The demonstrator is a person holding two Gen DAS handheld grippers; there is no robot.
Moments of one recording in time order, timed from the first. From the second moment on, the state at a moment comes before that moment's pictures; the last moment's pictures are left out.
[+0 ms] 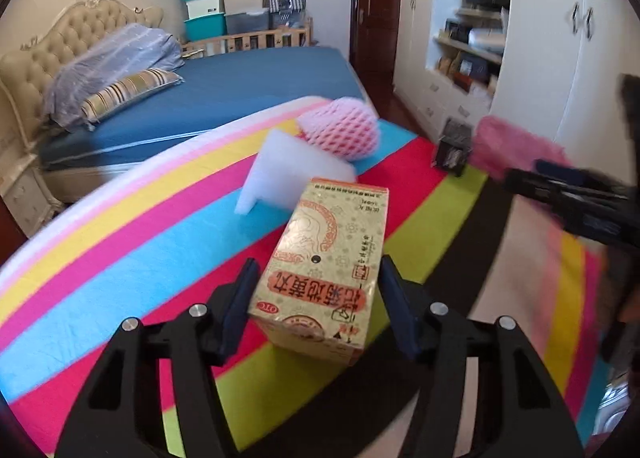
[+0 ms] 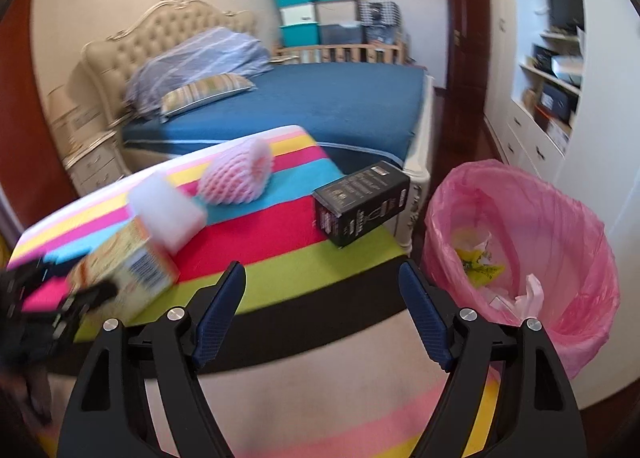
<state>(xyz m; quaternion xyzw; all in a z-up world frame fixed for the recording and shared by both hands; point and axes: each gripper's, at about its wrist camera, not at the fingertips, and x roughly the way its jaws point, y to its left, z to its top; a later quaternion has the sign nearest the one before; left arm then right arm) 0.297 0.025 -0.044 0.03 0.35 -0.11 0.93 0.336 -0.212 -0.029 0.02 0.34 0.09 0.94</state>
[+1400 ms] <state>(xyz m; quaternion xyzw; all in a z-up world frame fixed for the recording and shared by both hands) 0.281 0.050 -0.058 -0.05 0.36 -0.10 0.93 0.357 -0.151 -0.067 -0.07 0.40 0.11 0.91</state>
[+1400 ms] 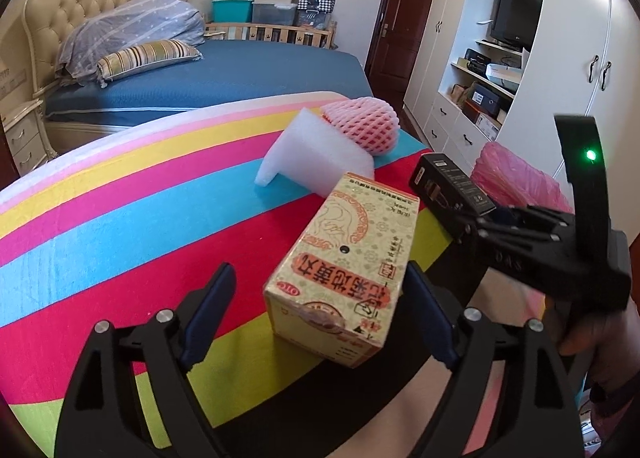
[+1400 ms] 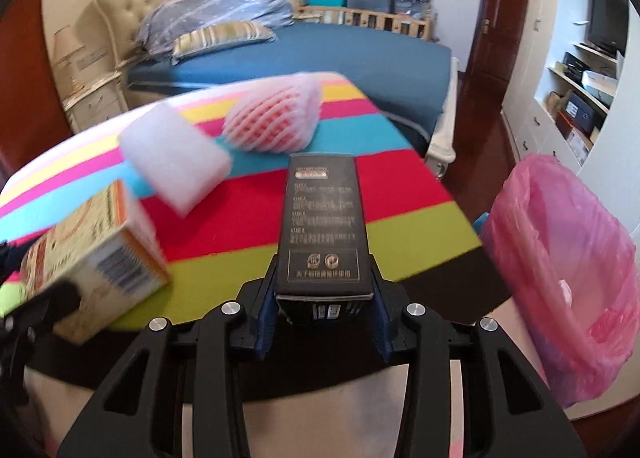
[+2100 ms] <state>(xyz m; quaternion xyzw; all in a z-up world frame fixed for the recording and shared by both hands) 0.286 0.047 -0.063 -0.05 0.38 -0.11 0.92 0.375 -0.148 -0.070 -0.06 0.41 0.09 0.90</state>
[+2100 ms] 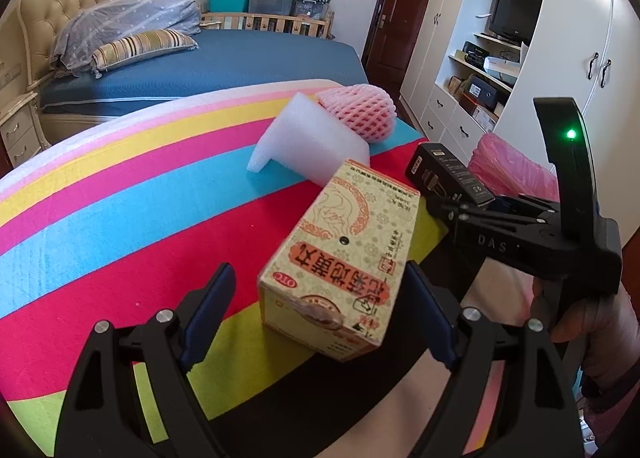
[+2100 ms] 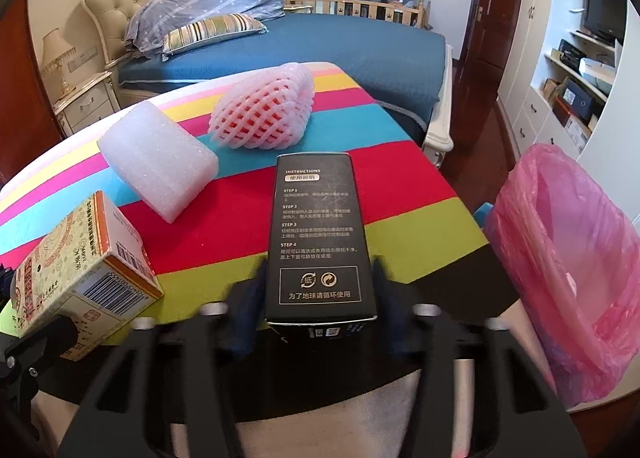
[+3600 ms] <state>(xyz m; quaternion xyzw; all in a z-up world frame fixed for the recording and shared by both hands) 0.279 0.039 -0.051 -0.04 0.36 -0.07 0.93 0.356 -0.163 -0.048 0.00 0.35 0.13 0.93</state>
